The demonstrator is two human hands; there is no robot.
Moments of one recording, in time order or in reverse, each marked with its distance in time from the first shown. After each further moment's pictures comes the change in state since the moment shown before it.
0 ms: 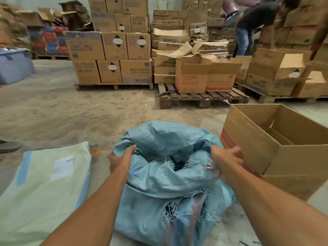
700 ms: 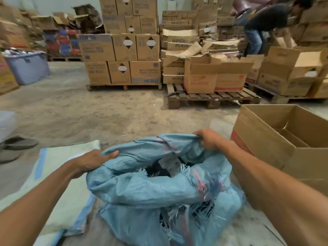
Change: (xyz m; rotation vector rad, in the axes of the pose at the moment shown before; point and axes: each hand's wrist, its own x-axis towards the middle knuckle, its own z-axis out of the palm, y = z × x) left_hand 0.032 0.045 -0.134 0.713 -0.496 0.327; right_hand 0.019 -0.070 0.036 -0.955 -0.246 -1.188
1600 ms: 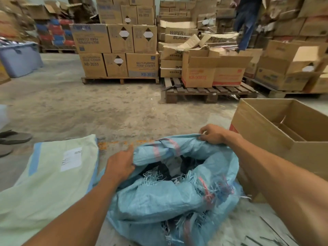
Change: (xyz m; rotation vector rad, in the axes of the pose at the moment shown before) left_hand 0.032 0.006 0.104 0.860 0.408 0.316; right_hand -0.018 0.013 -0.011 0.274 -0.190 0.157
